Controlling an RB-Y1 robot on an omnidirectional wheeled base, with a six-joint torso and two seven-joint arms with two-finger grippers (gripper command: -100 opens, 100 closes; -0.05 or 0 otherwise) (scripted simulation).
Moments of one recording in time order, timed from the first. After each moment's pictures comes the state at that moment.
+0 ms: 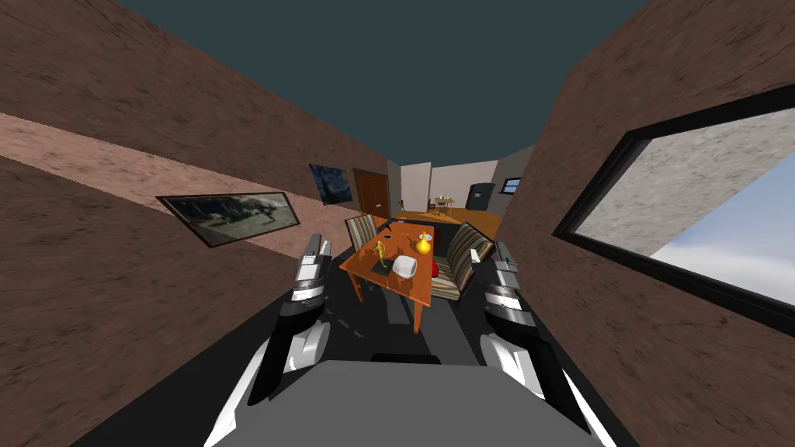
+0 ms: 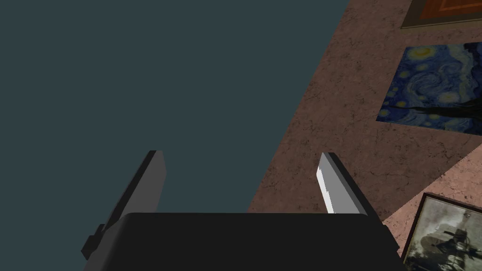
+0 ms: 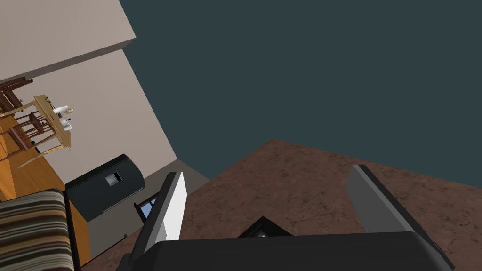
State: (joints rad) left arm 0.46 0.04 0.07 -2.38 -0.08 -0.43 -0.15; right arm 0.52 0.00 -0.02 -2.31 -0.11 -0.40 -0.13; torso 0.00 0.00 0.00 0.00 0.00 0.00
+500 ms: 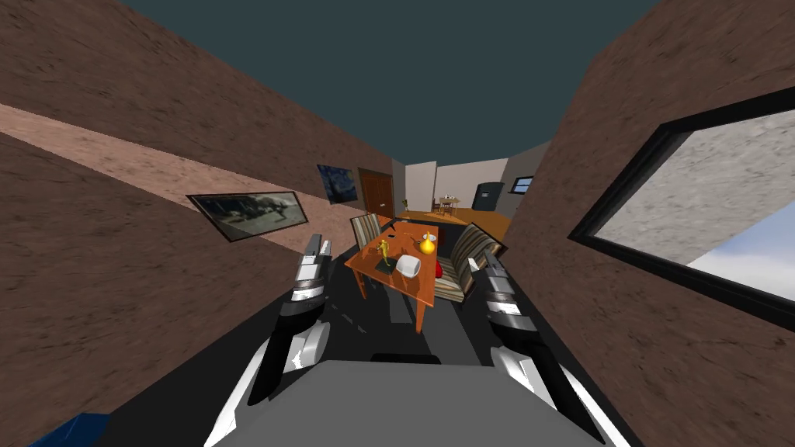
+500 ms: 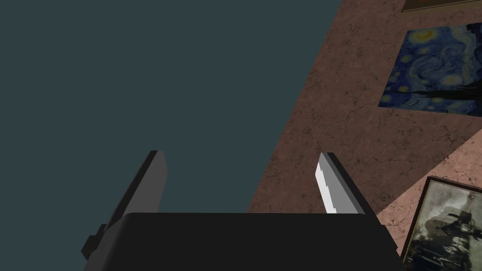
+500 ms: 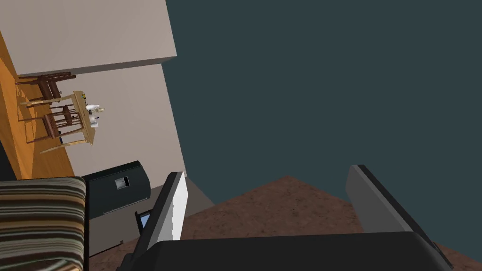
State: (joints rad) left arm 0.46 0.04 0.07 -2.38 -0.08 -0.43 -0.15; right arm 0.57 -0.11 -0.04 -2.24 -0.05 -0.38 -0.09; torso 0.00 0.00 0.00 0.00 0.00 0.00
